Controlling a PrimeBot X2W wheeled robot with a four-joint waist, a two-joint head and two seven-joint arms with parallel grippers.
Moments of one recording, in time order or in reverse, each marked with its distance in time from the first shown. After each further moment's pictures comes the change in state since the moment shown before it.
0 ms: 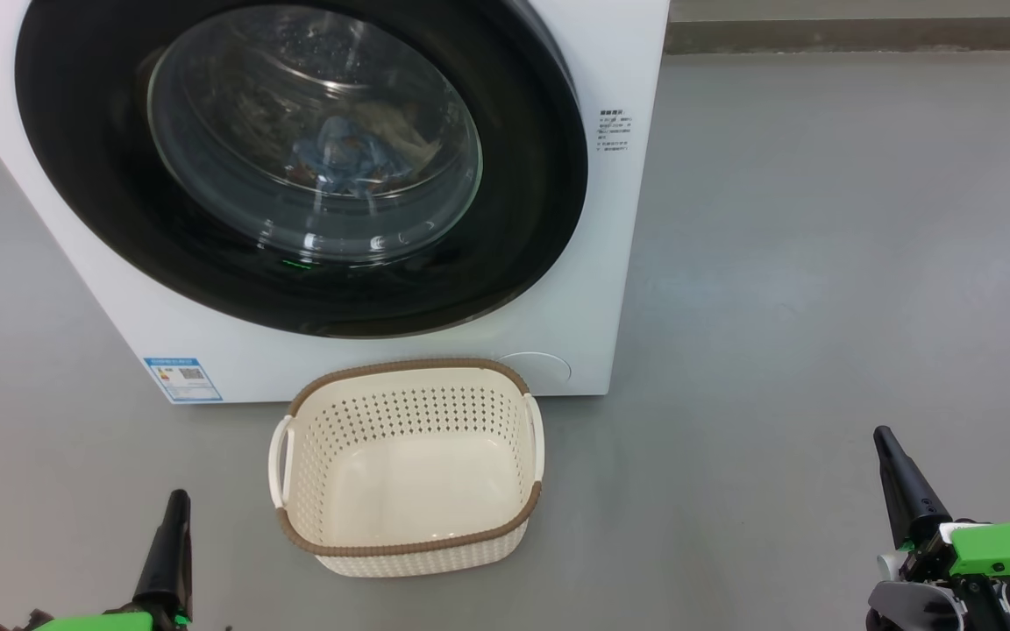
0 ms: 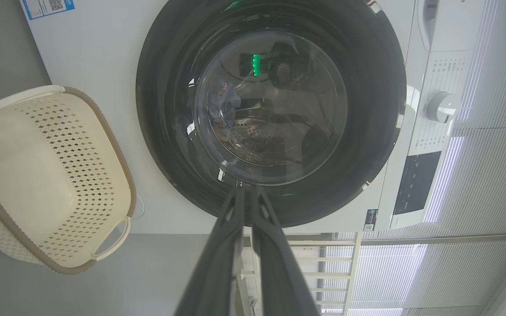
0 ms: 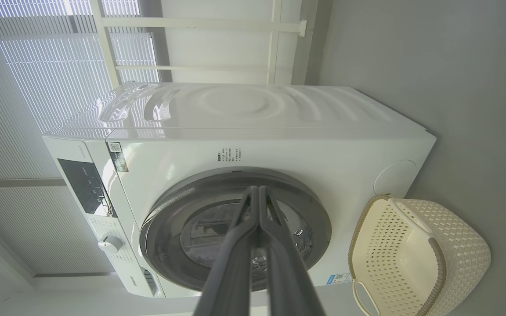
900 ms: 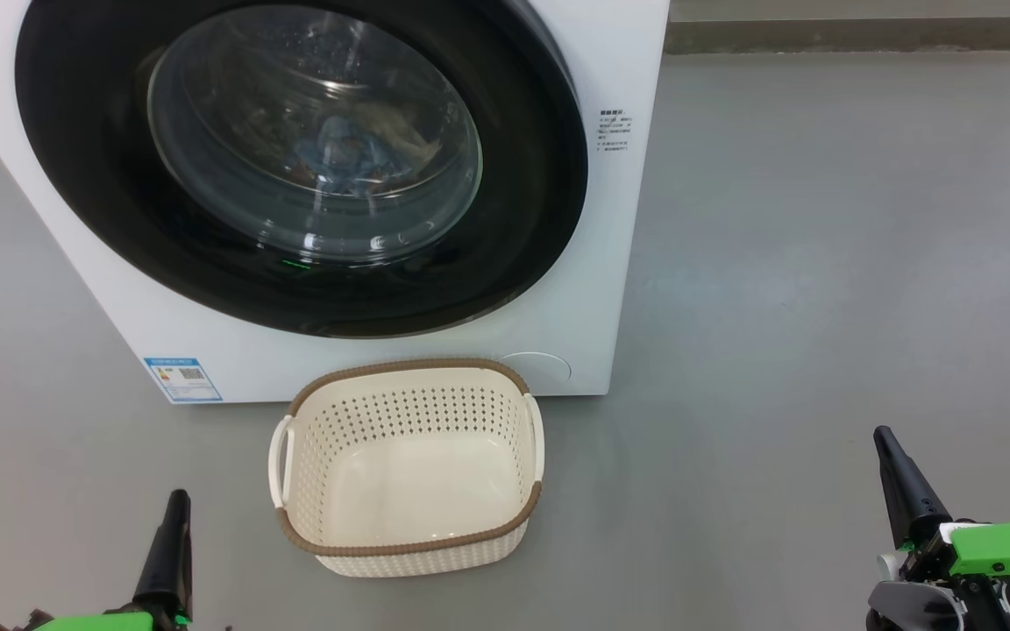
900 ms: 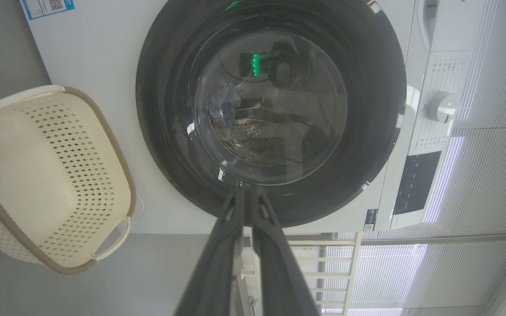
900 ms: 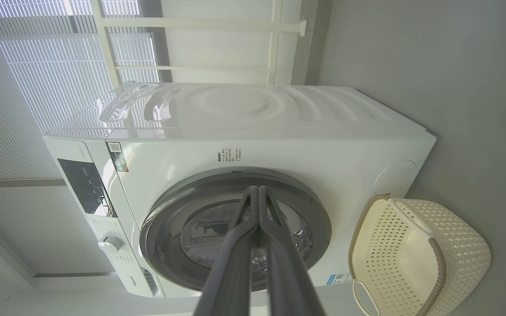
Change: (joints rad) left arm 0.000 0.000 0.000 0.000 0.000 0.000 0.000; right arm 0.000 0.000 0.000 0.000 0.000 0.000 0.000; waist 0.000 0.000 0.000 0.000
